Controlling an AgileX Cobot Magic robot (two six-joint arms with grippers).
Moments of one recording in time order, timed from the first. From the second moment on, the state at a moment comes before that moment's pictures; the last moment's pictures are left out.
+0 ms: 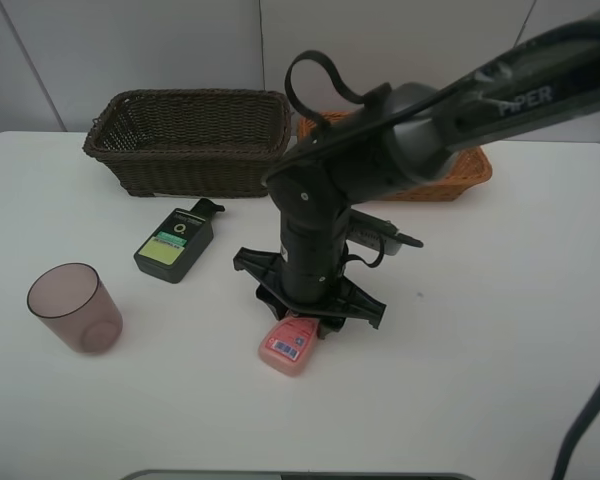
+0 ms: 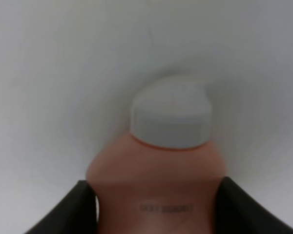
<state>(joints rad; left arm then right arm) -0.01 -0.01 -0.51 -0.05 1.06 0.05 0.90 2.07 -1.23 -0.14 0.79 1.40</state>
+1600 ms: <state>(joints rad) -0.01 -0.01 -0.50 -0.05 1.06 0.05 0.76 2.15 -2.00 -0.06 1.22 0.22</state>
